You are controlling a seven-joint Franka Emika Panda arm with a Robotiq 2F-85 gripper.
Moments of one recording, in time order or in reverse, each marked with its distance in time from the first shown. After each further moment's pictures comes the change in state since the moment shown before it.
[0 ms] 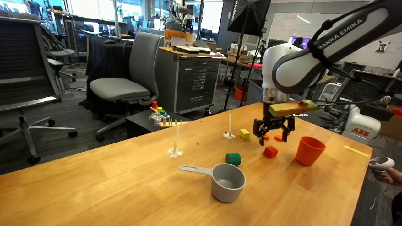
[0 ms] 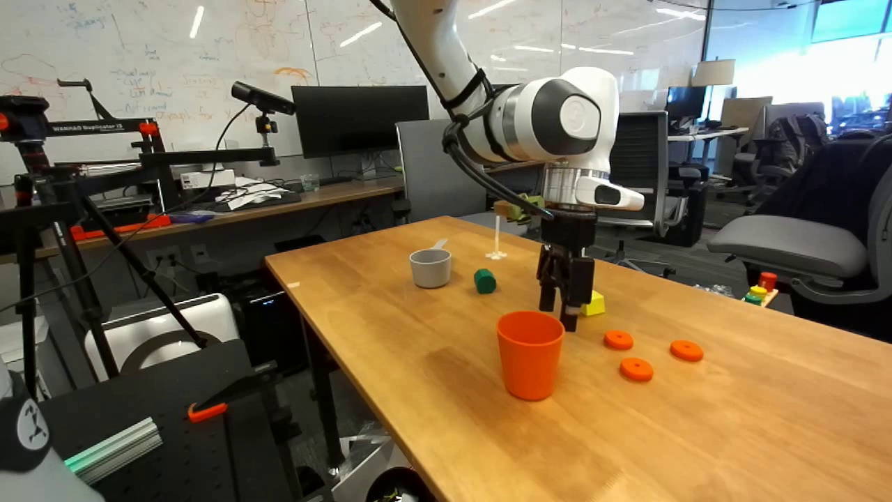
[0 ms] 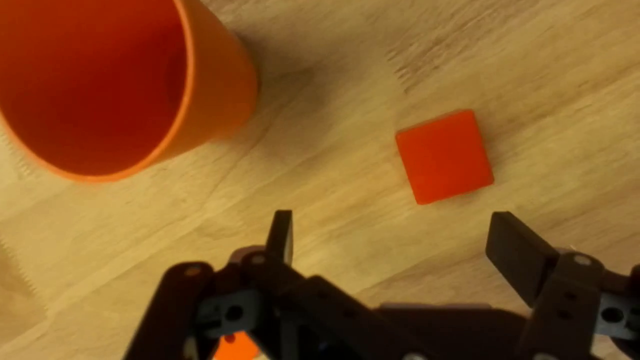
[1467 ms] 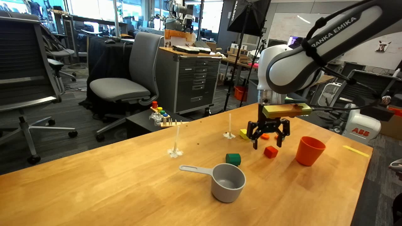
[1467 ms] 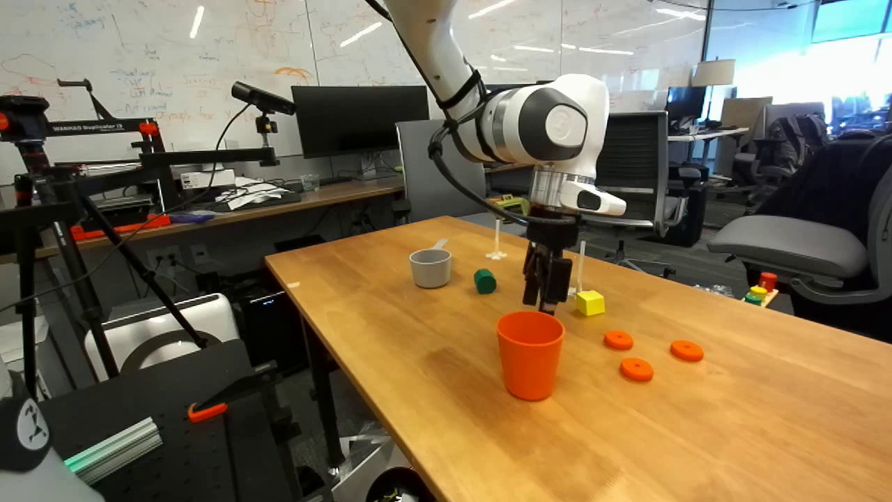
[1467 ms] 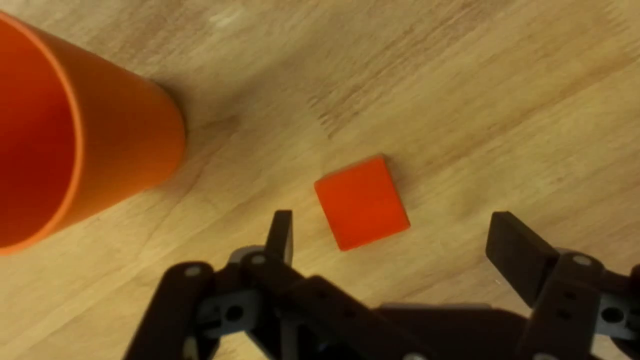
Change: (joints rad) arm 0.027 0.014 0.008 0.009 0.097 -0.006 0.004
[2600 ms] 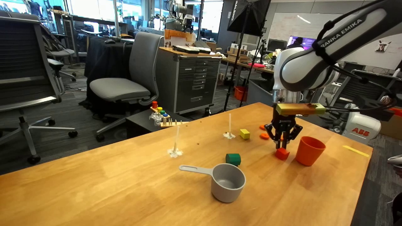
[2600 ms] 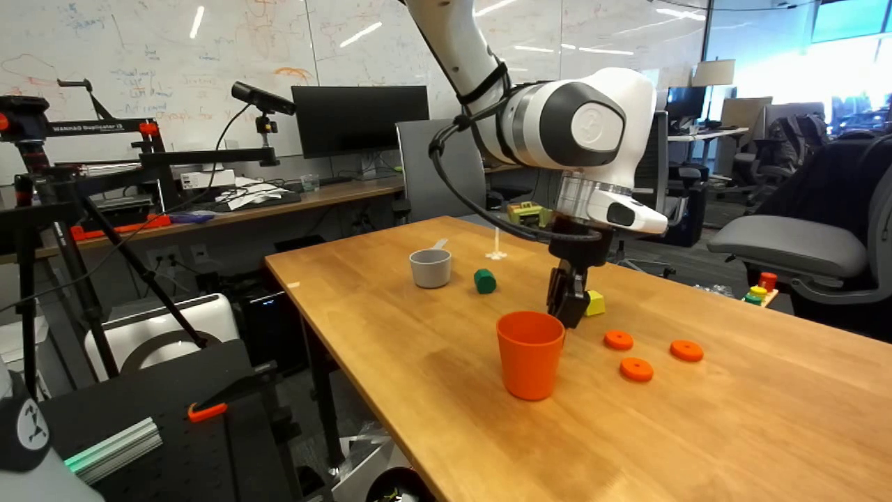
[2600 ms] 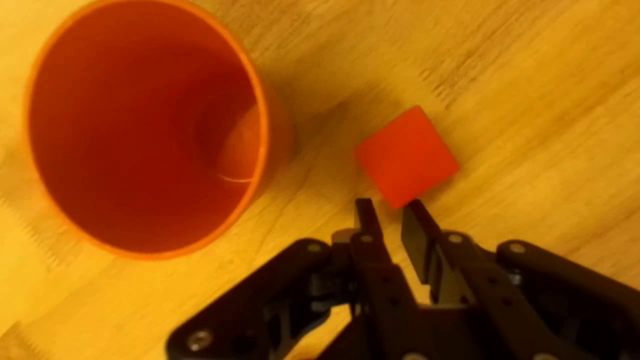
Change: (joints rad) arm -0.083 -0.040 -0.028 -0.073 0.046 0.008 0.002
